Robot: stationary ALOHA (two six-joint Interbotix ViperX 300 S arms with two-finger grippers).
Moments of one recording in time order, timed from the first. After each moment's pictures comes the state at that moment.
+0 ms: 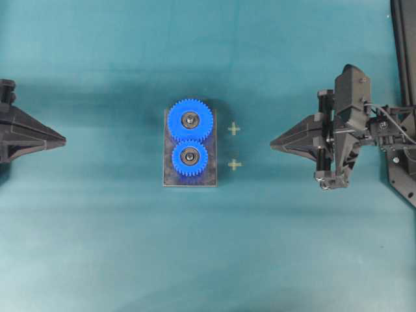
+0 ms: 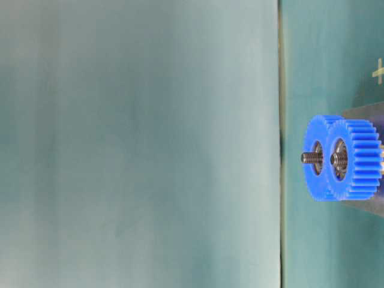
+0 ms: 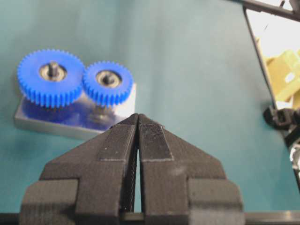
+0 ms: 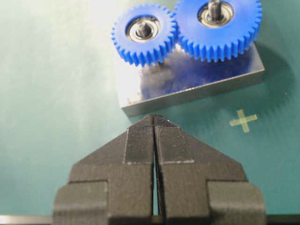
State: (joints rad) left arm -0.05 -1.03 1.21 0.02 0.05 -0.26; right arm 0.00 -0.50 1.10 -0.02 -0.09 0.33
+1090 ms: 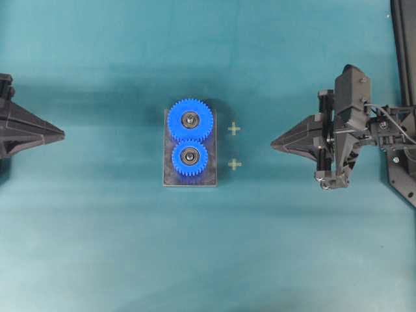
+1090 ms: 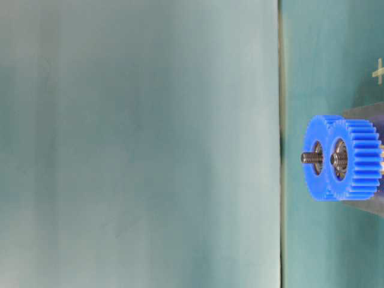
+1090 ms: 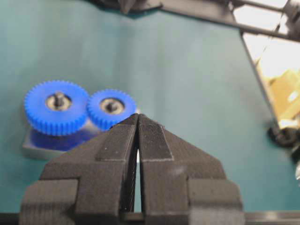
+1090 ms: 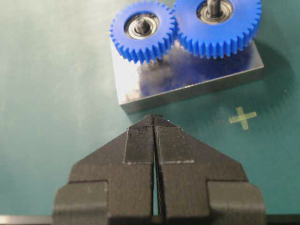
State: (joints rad) left arm -0.03 -1.03 1.21 0.02 -0.03 -0.15; right arm 0.00 -0.50 1.11 -0.02 -0.09 0.33
